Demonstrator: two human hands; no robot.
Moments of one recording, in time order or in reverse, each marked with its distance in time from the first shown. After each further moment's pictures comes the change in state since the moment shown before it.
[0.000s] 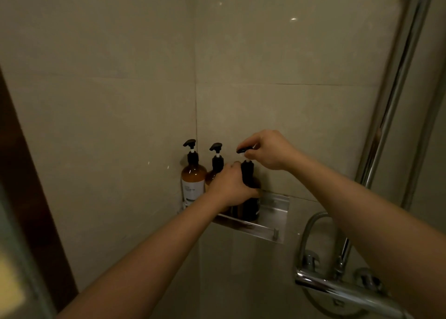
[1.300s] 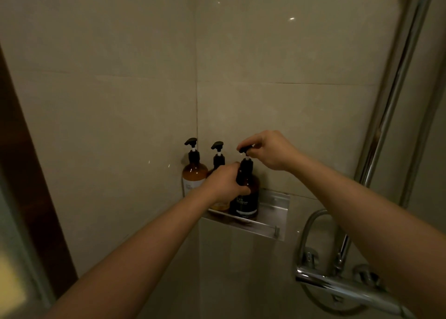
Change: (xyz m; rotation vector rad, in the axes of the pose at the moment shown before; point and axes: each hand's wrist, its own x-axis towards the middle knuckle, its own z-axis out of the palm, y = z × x) left_hand -0.002 -0.015 -0.015 -0.044 -0.084 0.083; right_hand -0.003 -0.002 0.005 0.051 0.034 -0.006
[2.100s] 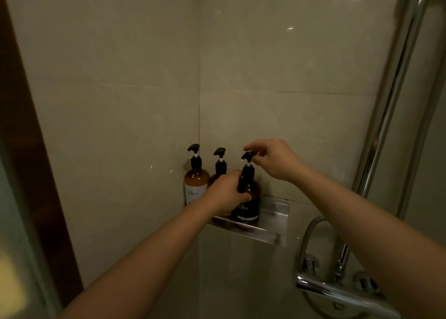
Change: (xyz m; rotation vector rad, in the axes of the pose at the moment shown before) left_hand -0.008 -0.002 0.006 -0.061 0.030 0.012; right_hand -0.008 0.000 0.003 -0.005 0.080 0.053
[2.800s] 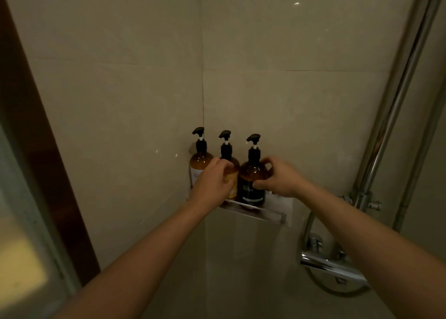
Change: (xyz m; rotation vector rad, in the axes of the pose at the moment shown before) left_hand -0.037 -0.036 0.005 0.070 0.319 0.041; right_hand -0.046 0.036 0.057 0.059 -0.208 0.344
